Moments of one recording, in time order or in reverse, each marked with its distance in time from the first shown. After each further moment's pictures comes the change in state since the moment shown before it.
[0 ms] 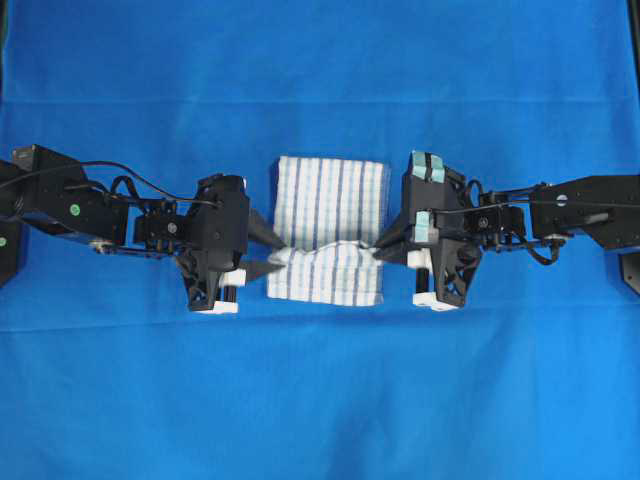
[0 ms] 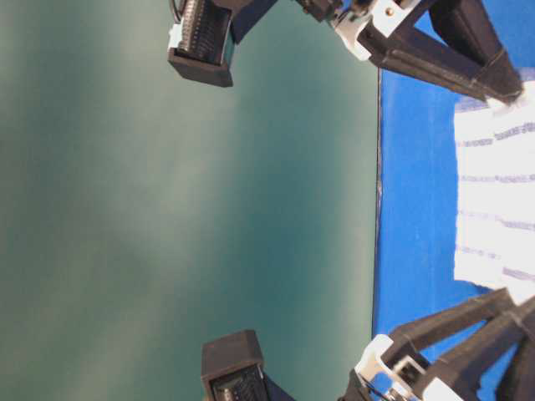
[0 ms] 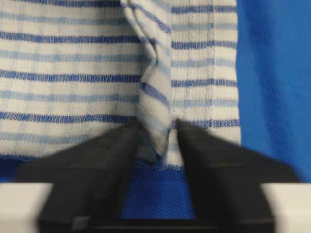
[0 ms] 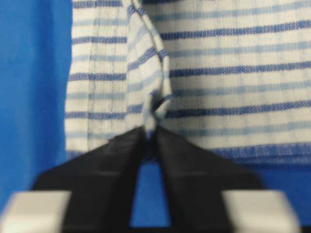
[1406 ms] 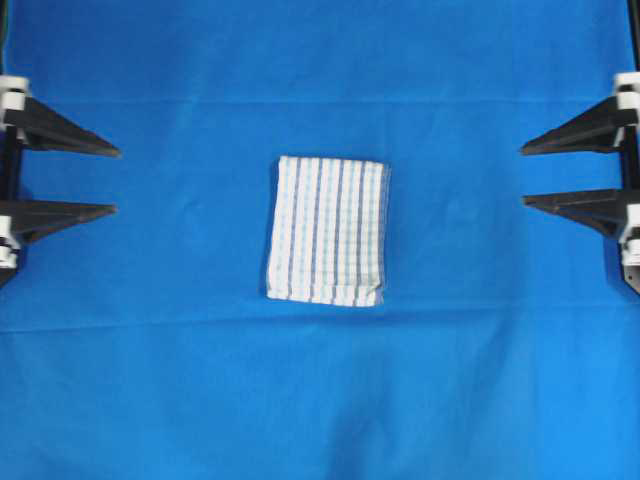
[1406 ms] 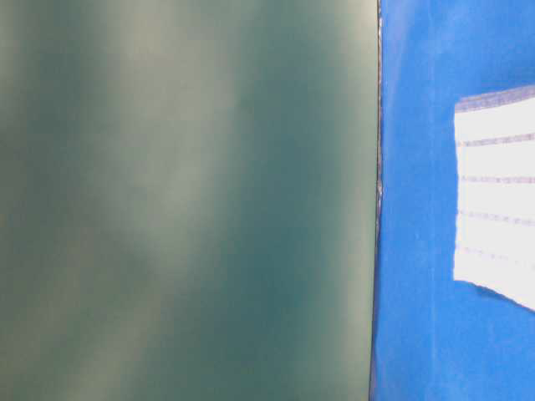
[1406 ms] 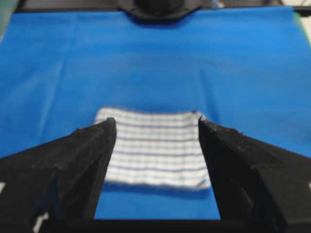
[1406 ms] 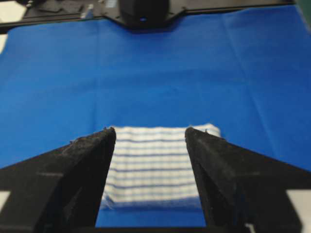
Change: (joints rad) left arm 0.067 -1.164 0.239 0.000 0.474 0.014; right arm -0.069 -0.985 0.198 -0.100 0.276 -0.009
